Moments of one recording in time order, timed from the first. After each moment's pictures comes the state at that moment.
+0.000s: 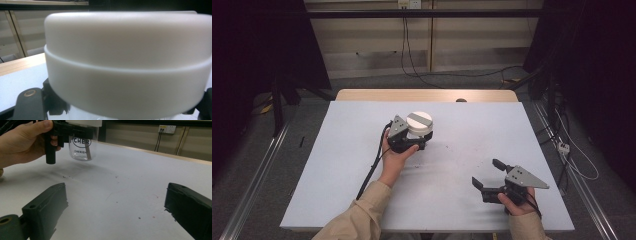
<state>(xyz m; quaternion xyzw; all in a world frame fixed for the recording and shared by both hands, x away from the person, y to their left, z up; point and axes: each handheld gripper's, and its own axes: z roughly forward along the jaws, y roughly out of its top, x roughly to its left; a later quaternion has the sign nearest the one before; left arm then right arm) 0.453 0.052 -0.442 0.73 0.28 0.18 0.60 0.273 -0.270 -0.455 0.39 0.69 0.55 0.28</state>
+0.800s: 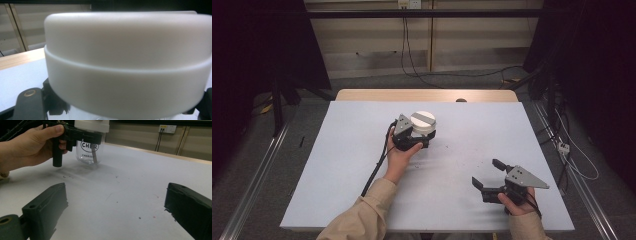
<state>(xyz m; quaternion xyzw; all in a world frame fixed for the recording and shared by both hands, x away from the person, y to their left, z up) 0.464 0.039 -0.451 0.73 0.29 0.18 0.59 0.273 -0.270 -0.455 0.39 0.69 0.55 0.28</state>
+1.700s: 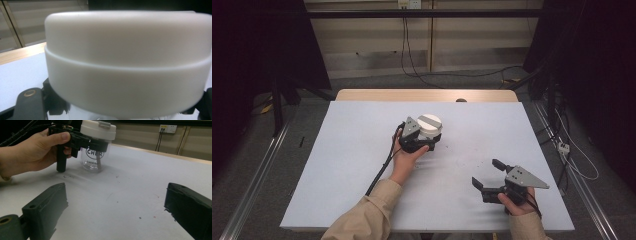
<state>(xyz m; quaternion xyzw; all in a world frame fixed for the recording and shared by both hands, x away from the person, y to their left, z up) 0.461 0.022 -0.460 0.75 0.28 0.18 0.57 0.273 -0.270 -0.455 0.39 0.69 0.55 0.28</state>
